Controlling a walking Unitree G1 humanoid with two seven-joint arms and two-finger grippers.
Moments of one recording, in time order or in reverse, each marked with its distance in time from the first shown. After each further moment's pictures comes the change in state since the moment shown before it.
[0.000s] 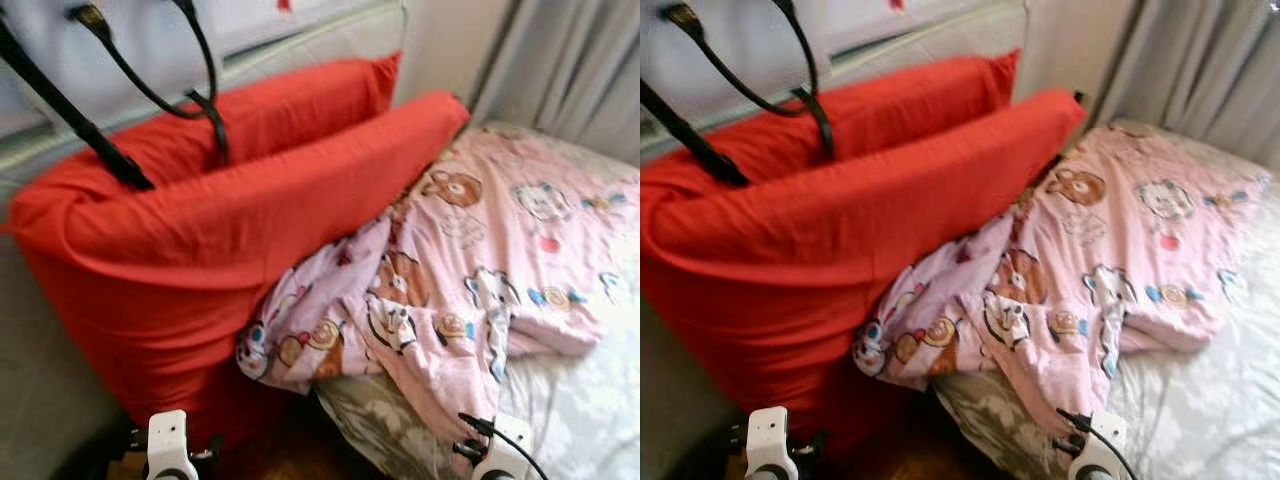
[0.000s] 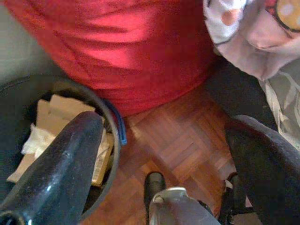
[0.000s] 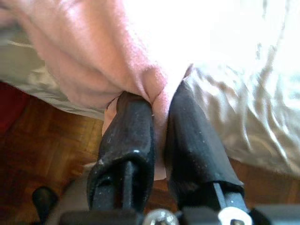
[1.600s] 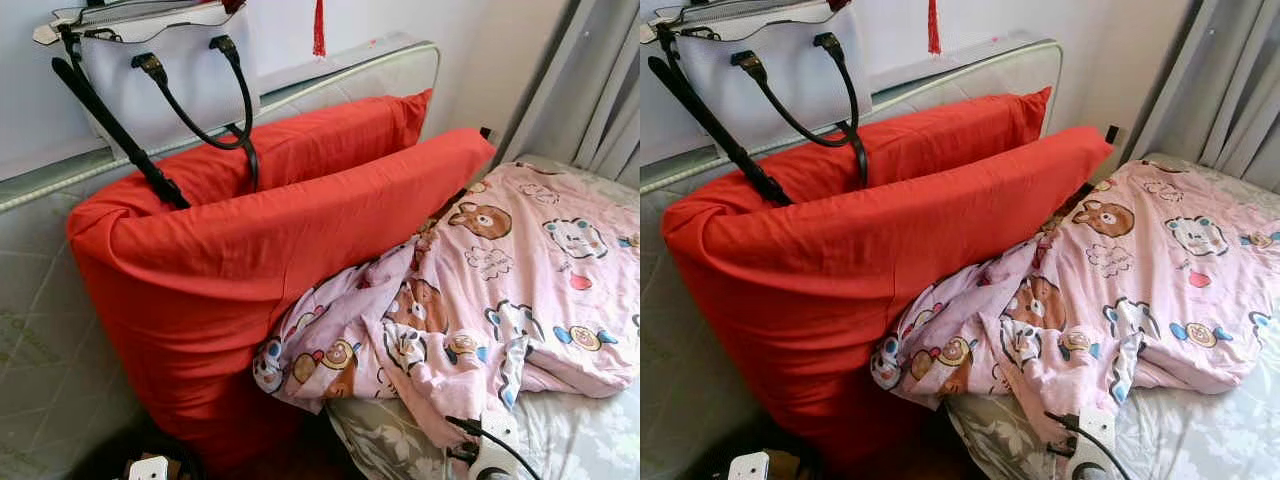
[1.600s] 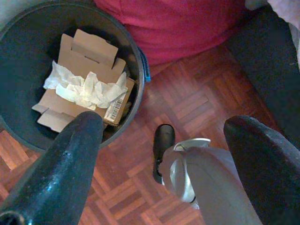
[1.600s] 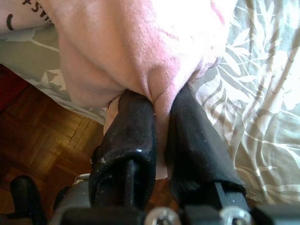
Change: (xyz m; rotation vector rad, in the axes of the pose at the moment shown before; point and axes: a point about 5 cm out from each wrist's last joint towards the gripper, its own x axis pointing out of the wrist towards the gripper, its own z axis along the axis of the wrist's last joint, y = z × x) left arm -0.018 0.031 -0.042 0.008 0.211 0.013; right arm 0.002 0.003 0.002 -0.147 0.039 -0.034
